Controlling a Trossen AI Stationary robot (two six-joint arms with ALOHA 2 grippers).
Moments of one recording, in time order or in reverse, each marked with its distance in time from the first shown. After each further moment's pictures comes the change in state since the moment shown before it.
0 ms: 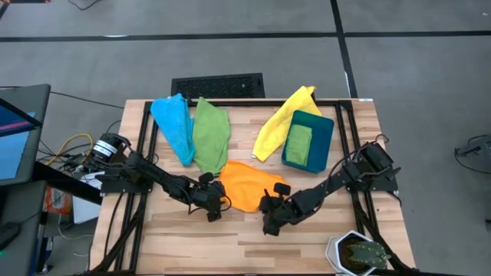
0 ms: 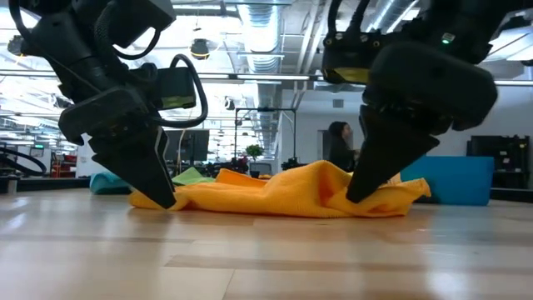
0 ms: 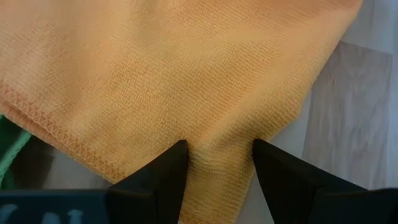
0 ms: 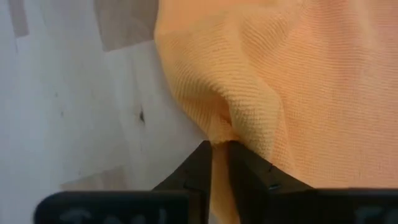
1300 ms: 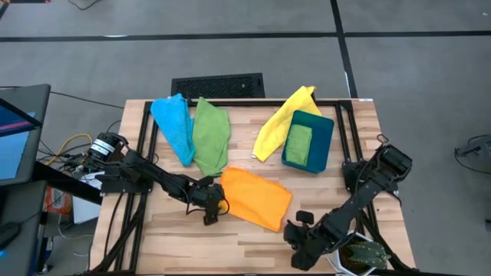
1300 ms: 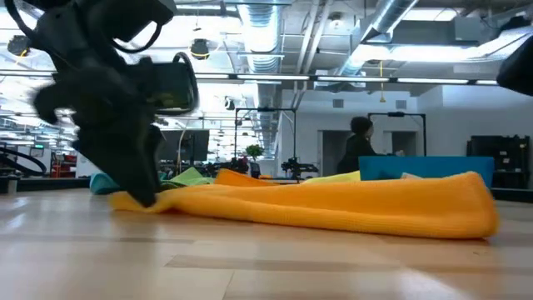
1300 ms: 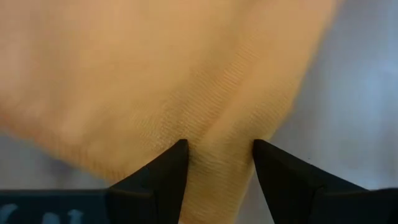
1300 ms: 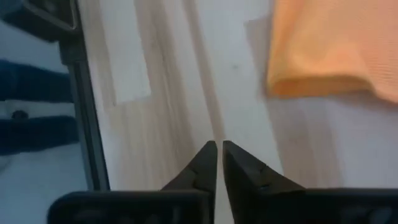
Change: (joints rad) left arm 0.002 -0.023 0.003 -0.061 0.213 0.014; right arm 0.315 -0.123 0.012 -0.111 -0.135 0.325
